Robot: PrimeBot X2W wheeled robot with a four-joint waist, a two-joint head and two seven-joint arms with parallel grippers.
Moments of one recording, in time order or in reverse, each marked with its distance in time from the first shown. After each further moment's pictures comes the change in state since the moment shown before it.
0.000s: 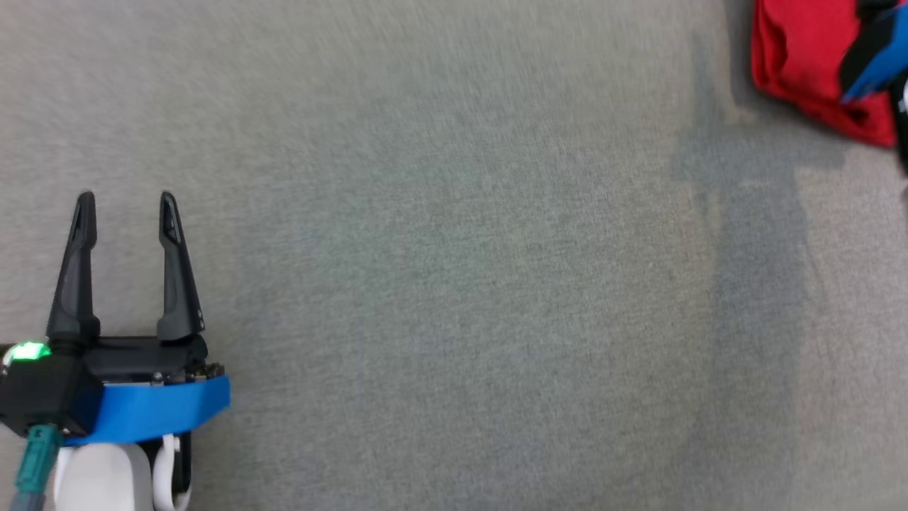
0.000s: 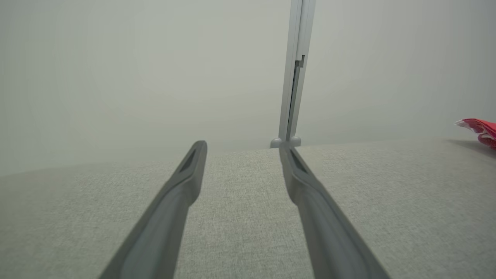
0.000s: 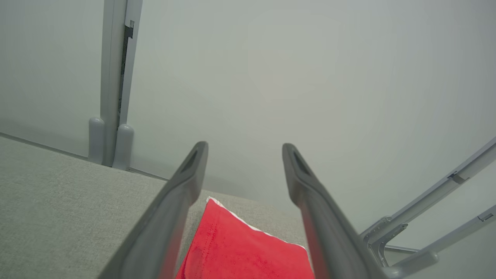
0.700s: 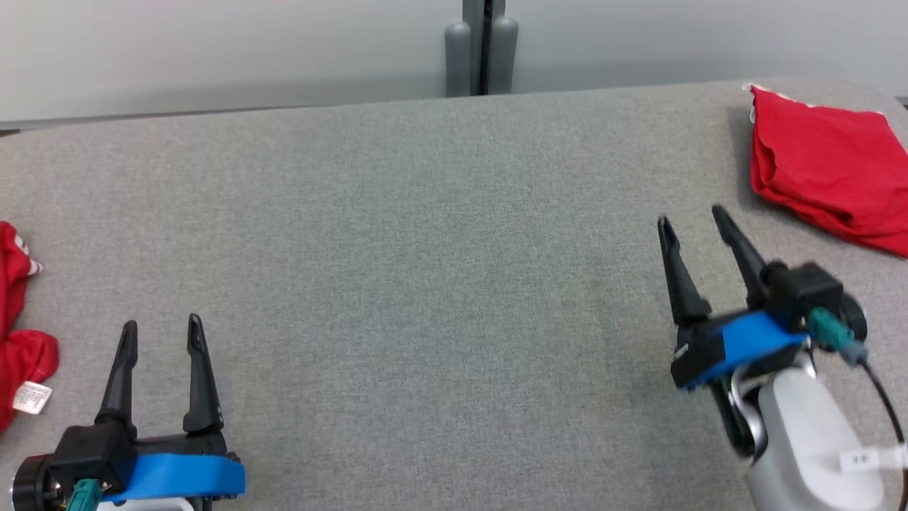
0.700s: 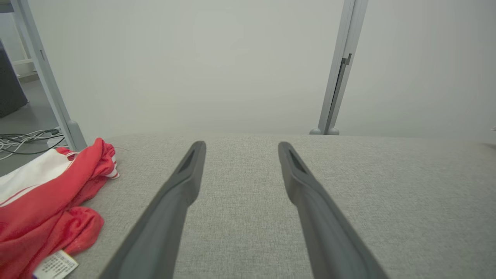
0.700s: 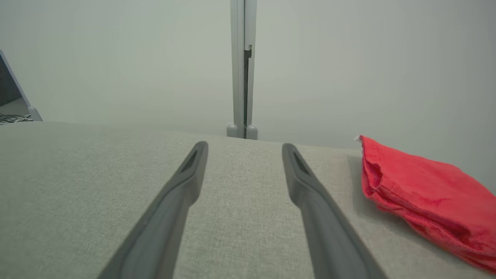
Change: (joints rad) left arm 0.155 -0.049 0.048 0.188 -0.027 0.003 0.000; right arm 0.709 0.212 0.041 -0.445 0.193 0.000 -0.001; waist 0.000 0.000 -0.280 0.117
